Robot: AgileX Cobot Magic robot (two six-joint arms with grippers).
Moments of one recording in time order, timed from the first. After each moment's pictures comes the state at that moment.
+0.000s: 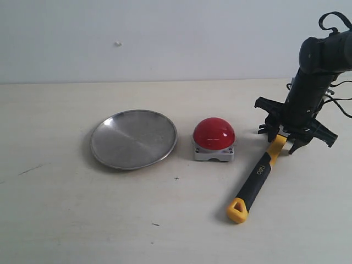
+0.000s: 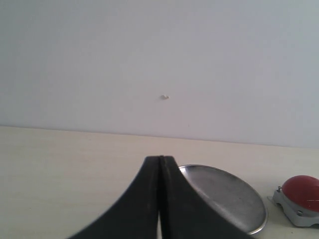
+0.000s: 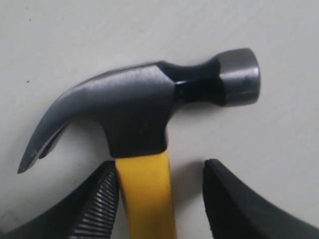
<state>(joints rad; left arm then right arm) -0.18 0.10 0.00 0.29 -0.04 -0.44 -0.05 2.20 -1.52 0.04 0.88 0.84</state>
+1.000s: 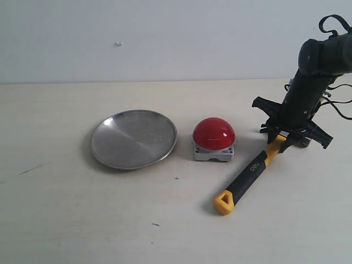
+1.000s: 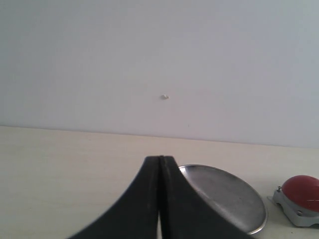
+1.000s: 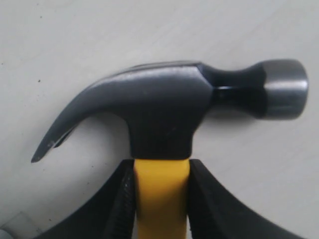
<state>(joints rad) -0.18 0.10 0.00 0.29 -0.04 -0.44 -0.05 2.22 -1.52 0.08 0.86 0.82</state>
